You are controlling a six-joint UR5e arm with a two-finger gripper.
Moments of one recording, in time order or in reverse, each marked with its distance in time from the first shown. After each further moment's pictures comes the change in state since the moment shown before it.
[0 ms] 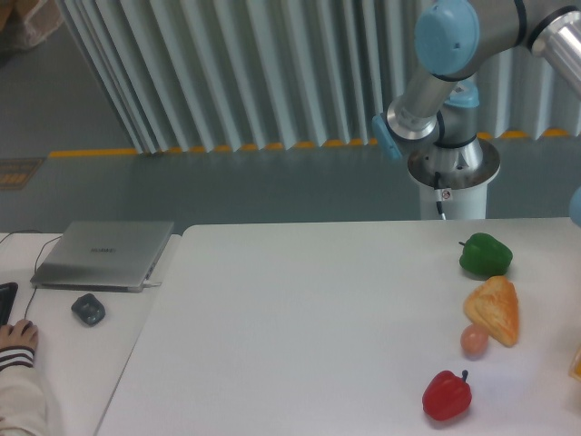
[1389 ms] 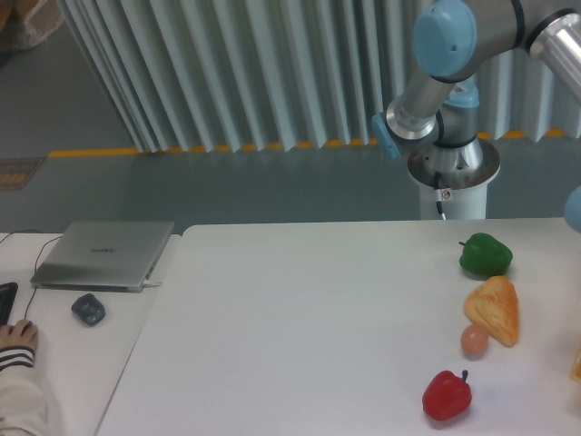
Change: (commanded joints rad) arm -0.018 -0.006 0.012 -0.002 -0.041 -0.052
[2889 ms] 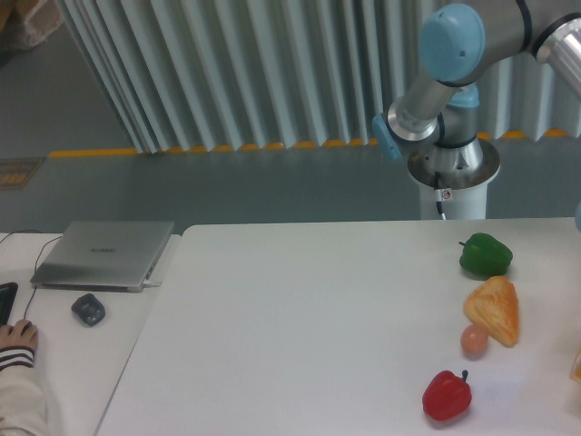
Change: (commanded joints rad) arm 0.023 -0.015 0.003 0.008 0.012 0.018
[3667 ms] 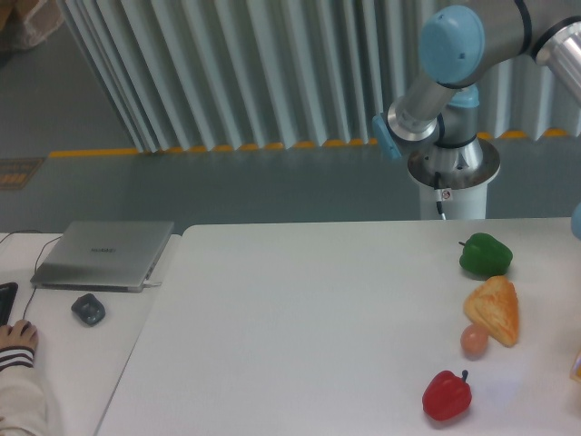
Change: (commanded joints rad) arm -0.008 -0.009 -0.025 0.051 0.041 -0.011
